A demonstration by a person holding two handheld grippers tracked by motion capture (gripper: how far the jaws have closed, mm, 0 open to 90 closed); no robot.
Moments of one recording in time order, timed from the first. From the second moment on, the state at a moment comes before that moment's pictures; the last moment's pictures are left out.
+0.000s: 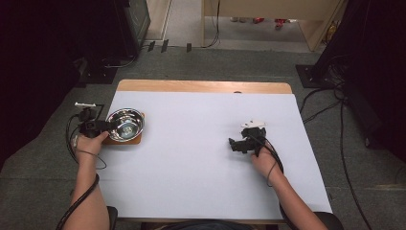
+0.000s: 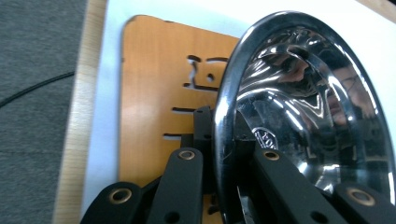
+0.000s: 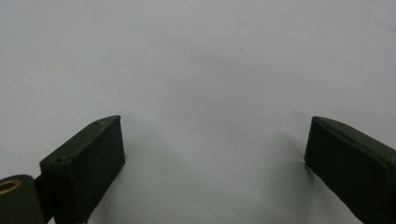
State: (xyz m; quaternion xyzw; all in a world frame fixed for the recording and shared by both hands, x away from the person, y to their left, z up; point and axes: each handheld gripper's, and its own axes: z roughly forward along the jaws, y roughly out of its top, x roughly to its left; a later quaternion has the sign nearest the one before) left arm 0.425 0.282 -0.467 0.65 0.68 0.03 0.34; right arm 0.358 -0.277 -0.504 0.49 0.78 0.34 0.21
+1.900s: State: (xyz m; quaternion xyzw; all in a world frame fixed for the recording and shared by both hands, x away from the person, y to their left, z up) left arm 0.412 0.265 -0.412 0.66 0.64 0.12 0.37; right arm 0.358 -0.278 -0.504 0.49 0.78 0.34 0.21
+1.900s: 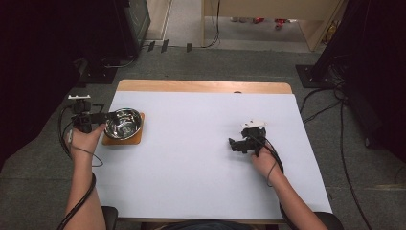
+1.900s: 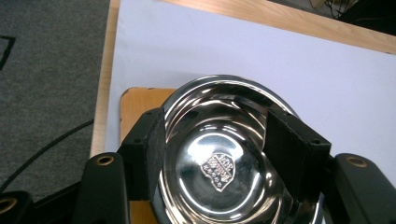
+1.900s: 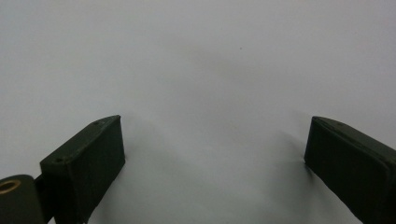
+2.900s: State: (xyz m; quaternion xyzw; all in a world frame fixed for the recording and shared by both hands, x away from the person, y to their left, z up) left arm 0.418 0.192 -0.415 0.72 0.56 0.09 0.39; right arm 0.358 -0.277 -0.504 0.49 0.78 0.34 0.21
